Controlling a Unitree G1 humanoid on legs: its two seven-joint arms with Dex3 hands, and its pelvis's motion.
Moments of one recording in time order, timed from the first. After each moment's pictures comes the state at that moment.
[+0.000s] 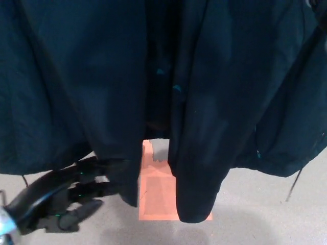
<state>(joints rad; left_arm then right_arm) -0.01 0.49 -0.02 0.08 -0.28 -0.12 -0.83 -1.74 -0.26 0.49 1.23 -0.38 -0.09 0.03</state>
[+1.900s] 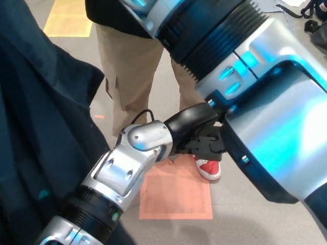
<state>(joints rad) -0.67 0.08 -0.36 0.40 -0.10 0.28 -0.55 -1.80 0.15 0.34 0.89 -0.34 -0.20 0.20</state>
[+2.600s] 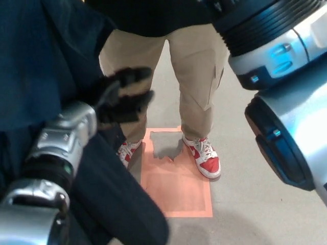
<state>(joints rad) -0.90 0.23 0.05 1.03 -0.11 0.08 -0.40 -1.78 0.06 0.14 0.69 -0.28 -0.06 0.28</state>
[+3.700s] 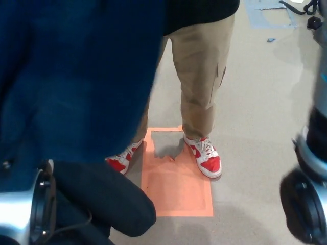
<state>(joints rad) -1.06 0.31 0.11 1.16 -0.10 -0.02 -0.33 -1.07 -0.06 -0.12 -0.40 -0.15 0.36 0.38</state>
